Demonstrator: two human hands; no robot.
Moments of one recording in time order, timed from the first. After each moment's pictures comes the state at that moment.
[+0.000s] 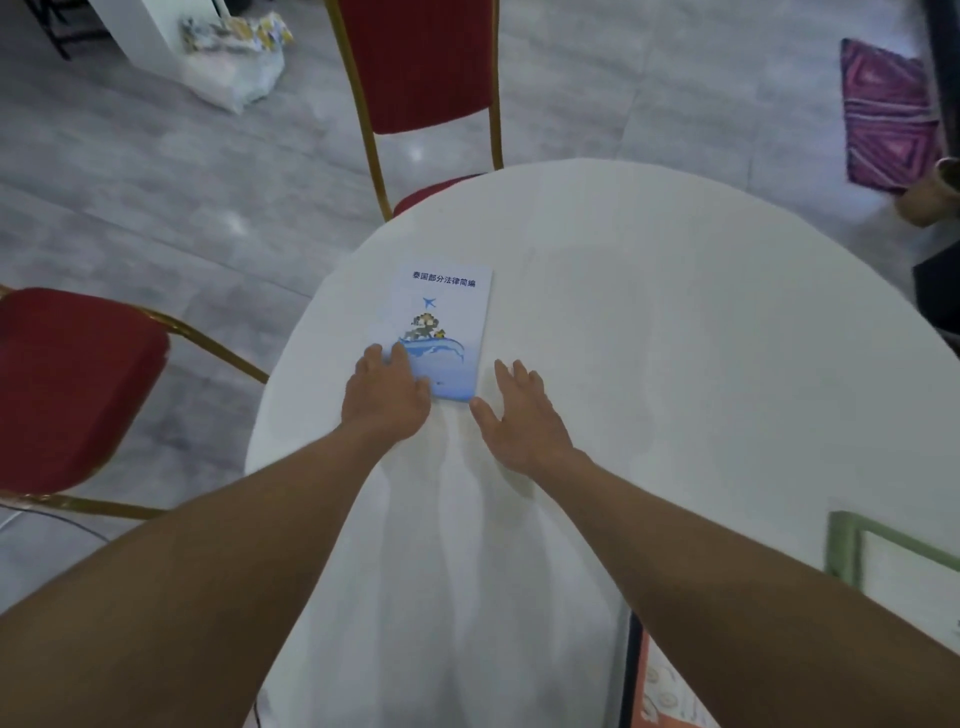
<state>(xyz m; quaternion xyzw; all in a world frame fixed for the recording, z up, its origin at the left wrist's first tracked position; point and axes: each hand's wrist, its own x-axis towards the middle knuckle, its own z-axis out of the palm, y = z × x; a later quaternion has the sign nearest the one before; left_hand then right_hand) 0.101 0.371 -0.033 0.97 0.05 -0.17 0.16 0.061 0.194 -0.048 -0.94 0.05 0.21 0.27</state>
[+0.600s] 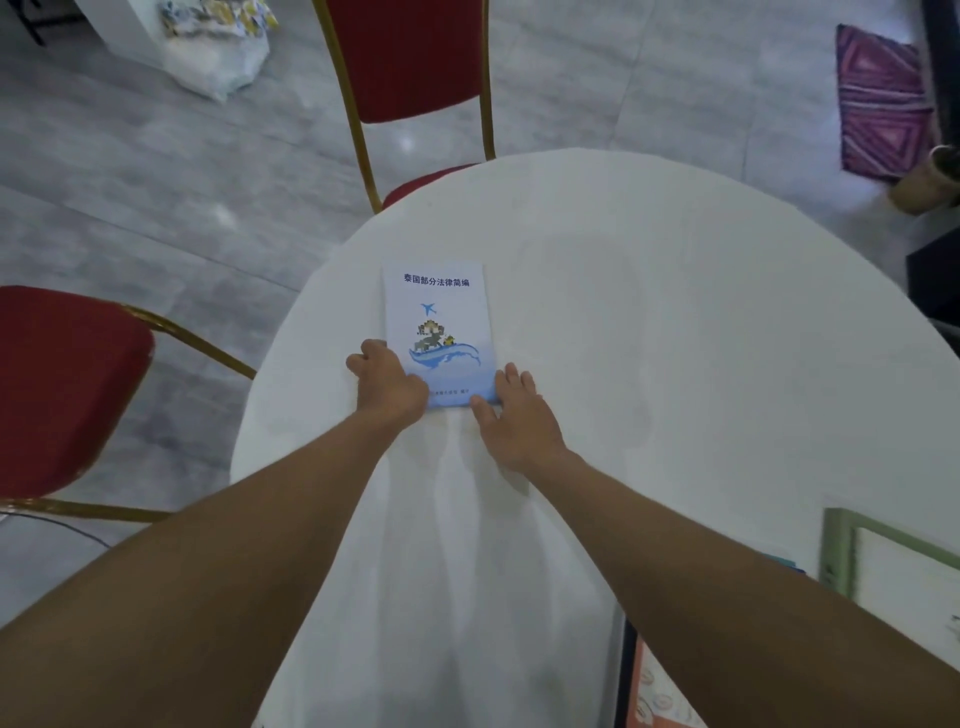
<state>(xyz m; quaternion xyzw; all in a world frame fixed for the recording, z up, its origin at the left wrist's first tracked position) 0.114 0.347 -0.038 0.88 0.23 -0.14 0.39 0.066 0.193 -0.051 -0.93 0.07 0.22 0.29</state>
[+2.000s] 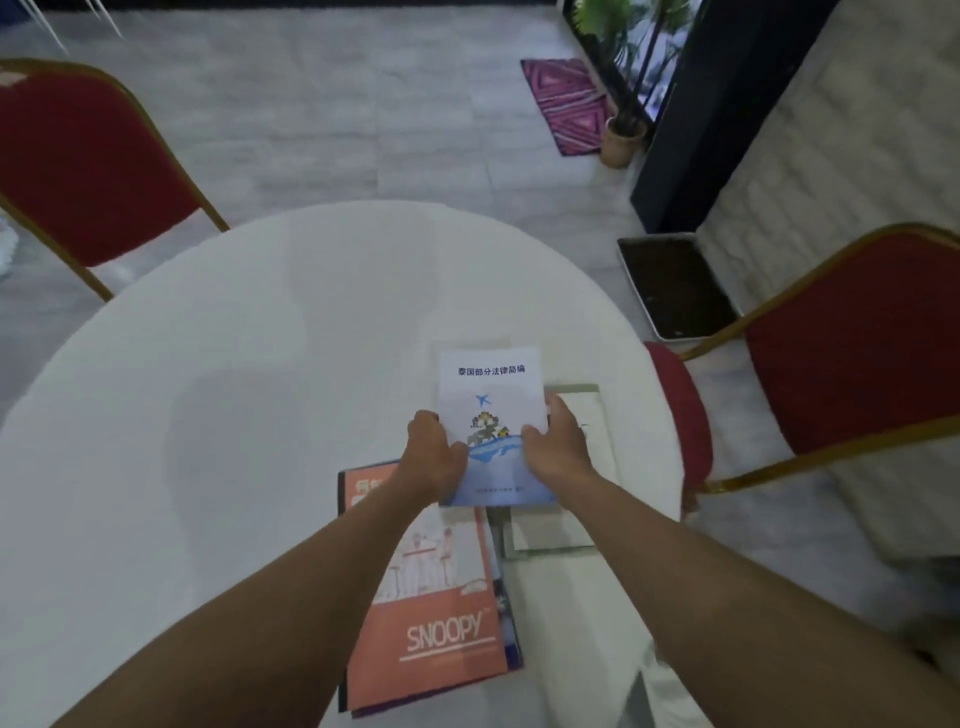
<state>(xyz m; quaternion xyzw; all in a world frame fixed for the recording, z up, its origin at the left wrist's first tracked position) -0.110 0.009 0.024 0.88 -0.11 -0.28 0.36 -0.192 -0.129 0.033 -0.76 0.41 -0.03 0.50</state>
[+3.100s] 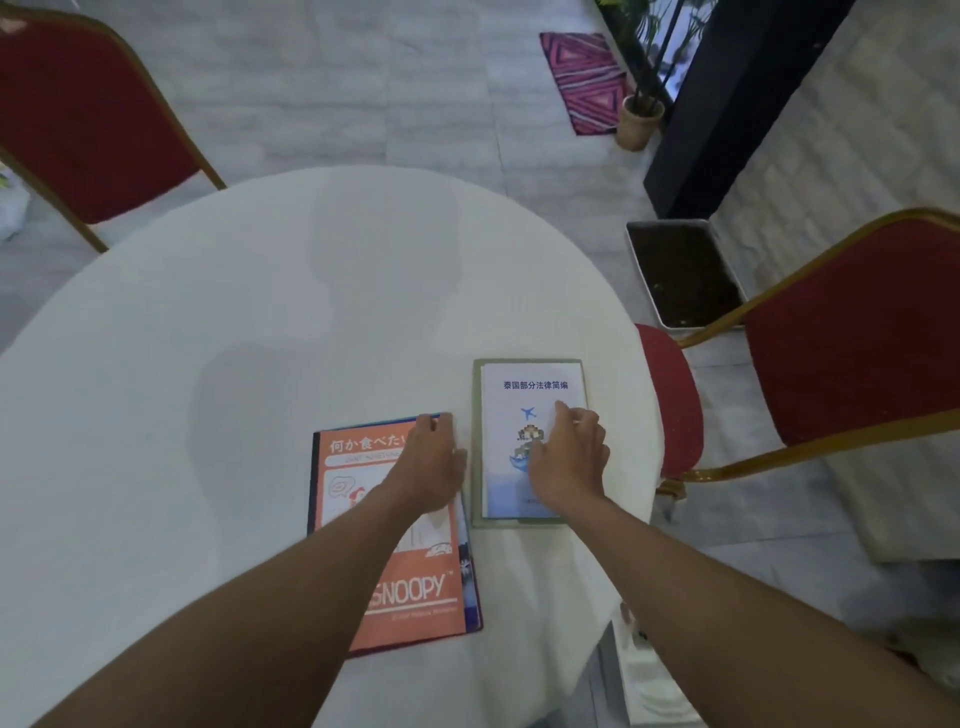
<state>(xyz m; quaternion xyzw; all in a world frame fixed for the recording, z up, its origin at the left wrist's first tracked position) -0.165 0.001 0.005 0.91 -0.24 -0.28 0.20 -0.254 -0.153 -0.009 -0.89 0.39 0.02 0.24</state>
